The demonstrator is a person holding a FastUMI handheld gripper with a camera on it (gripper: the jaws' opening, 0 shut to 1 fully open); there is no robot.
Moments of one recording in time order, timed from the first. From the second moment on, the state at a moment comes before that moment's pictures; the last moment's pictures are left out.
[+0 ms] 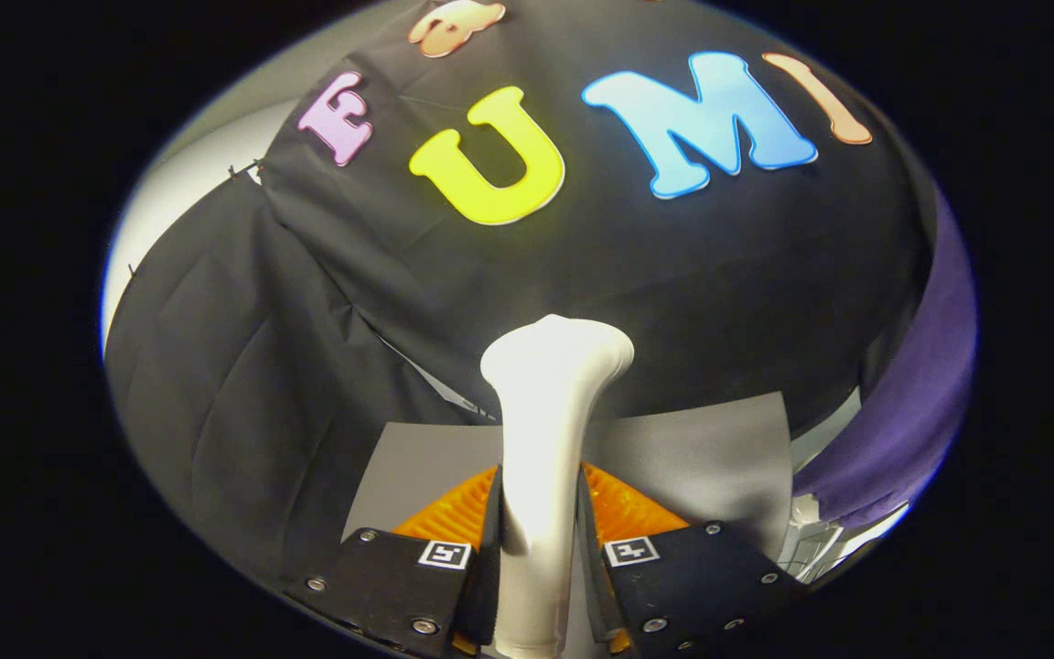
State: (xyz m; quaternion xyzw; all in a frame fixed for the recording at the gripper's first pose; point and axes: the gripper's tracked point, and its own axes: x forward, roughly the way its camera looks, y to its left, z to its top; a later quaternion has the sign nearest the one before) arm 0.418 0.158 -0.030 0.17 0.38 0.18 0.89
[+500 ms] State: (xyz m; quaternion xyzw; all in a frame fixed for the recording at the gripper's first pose) arm 0.282 0.105 0.030 0.15 0.28 0.16 0.93
